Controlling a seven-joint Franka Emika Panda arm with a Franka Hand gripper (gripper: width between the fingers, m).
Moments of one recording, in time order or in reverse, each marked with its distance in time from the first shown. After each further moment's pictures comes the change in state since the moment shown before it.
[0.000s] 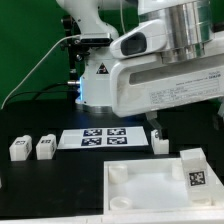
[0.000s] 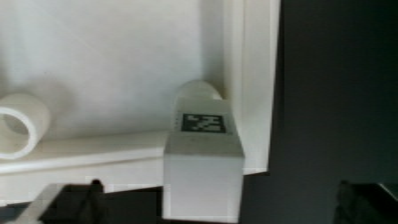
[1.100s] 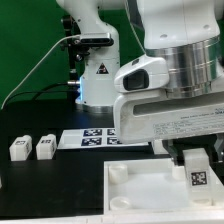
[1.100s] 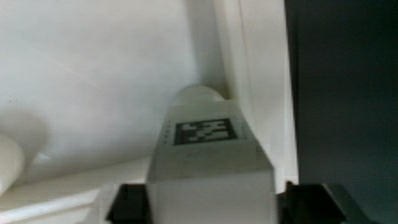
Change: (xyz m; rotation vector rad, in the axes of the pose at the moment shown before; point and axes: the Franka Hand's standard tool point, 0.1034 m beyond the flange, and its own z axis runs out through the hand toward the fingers) arm 0.015 -0.002 0.026 -0.002 -0.074 0.147
